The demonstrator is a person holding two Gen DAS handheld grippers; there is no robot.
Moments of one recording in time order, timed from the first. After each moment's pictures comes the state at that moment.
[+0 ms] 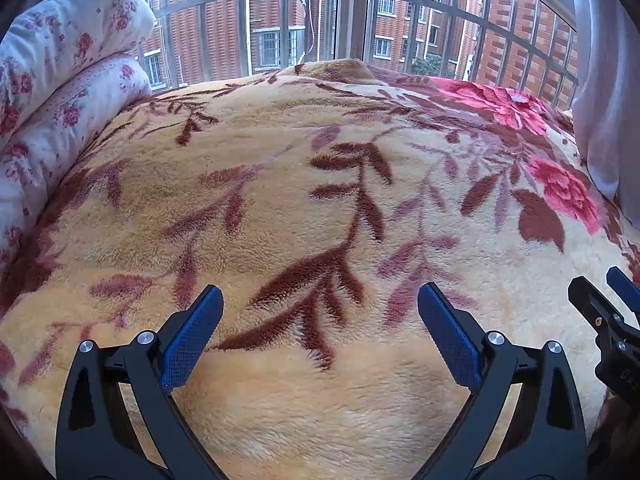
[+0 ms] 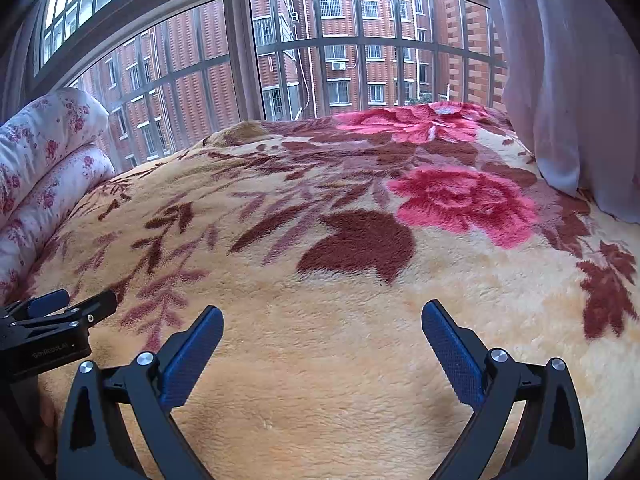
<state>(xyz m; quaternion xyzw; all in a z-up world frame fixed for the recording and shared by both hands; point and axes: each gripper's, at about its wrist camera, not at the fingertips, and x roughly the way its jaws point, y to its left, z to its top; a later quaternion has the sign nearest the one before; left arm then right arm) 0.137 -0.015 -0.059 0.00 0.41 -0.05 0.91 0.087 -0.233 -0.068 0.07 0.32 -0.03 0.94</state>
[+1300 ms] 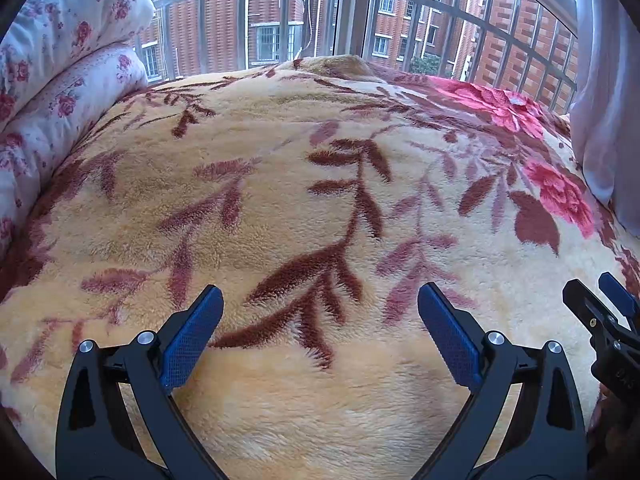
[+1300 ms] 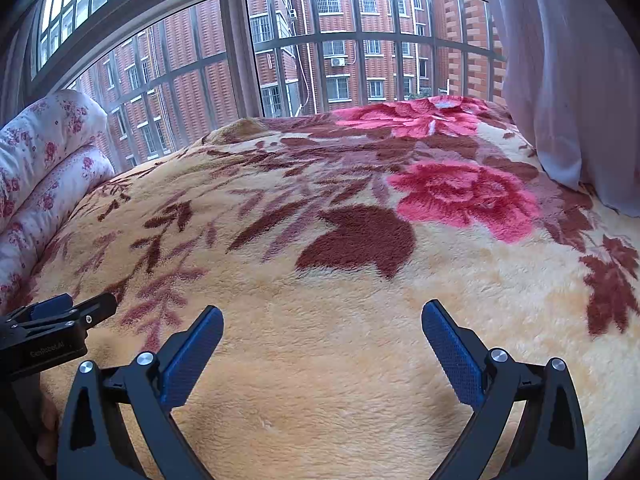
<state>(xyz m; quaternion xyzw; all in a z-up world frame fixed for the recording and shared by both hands) 0.137 -0.012 -0.061 -0.01 0.41 -0.06 0.91 0.088 -0.233 -0.069 0.07 0.33 -0.03 0.94</state>
